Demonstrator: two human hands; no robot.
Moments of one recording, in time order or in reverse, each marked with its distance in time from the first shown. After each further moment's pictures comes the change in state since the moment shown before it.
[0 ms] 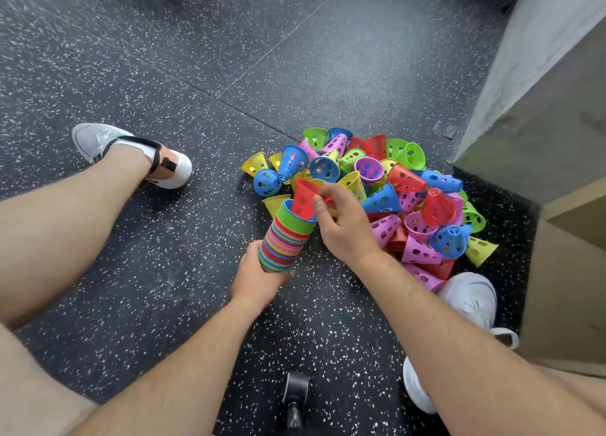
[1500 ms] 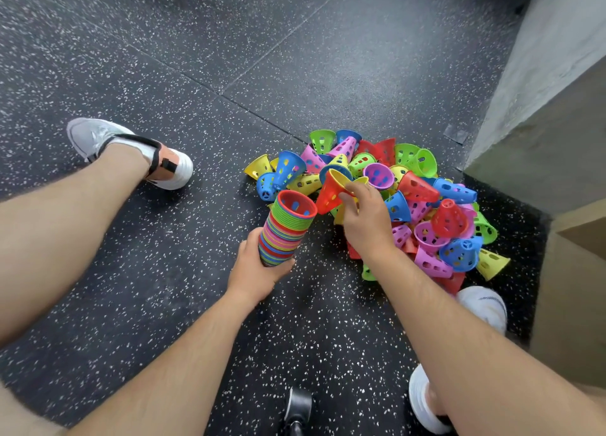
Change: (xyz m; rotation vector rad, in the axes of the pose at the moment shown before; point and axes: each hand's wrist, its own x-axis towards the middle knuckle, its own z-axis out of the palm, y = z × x) left_hand 0.041 -0.003 -0.010 -0.044 0.019 0.183; right_hand 0.036 0.037 0.001 -0.206 0.066 0.226
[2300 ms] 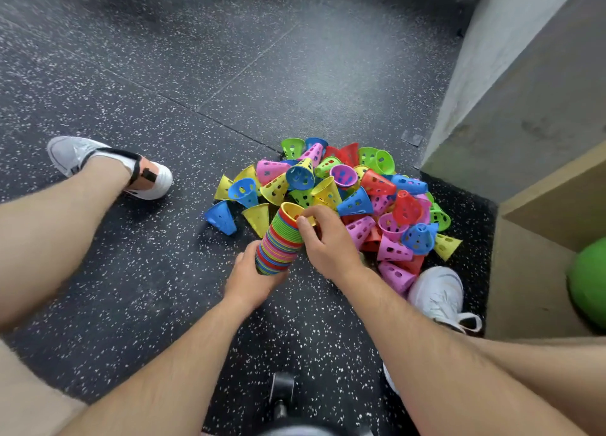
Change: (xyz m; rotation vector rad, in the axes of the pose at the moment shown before) left_hand -0.035 0.012 0.020 0.069 -0.112 -0.010; right_hand -0.075 -0.022 -0.026 0.119 -0.119 -0.119
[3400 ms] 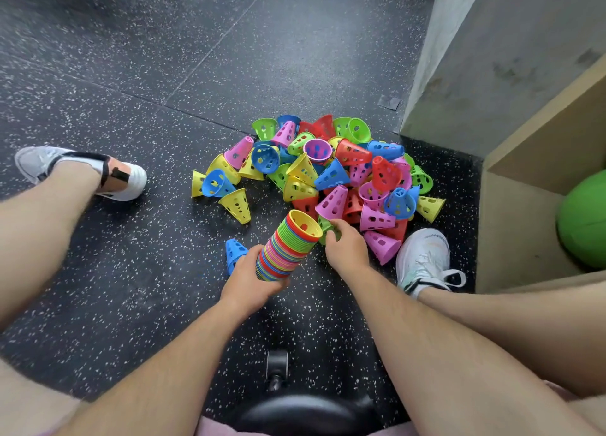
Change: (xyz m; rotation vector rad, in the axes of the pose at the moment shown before) left_hand -0.037 0.007 0.019 0.067 -0.199 0.054; right_hand -0.049 0.092 -0.005 -0.094 0.067 0.670
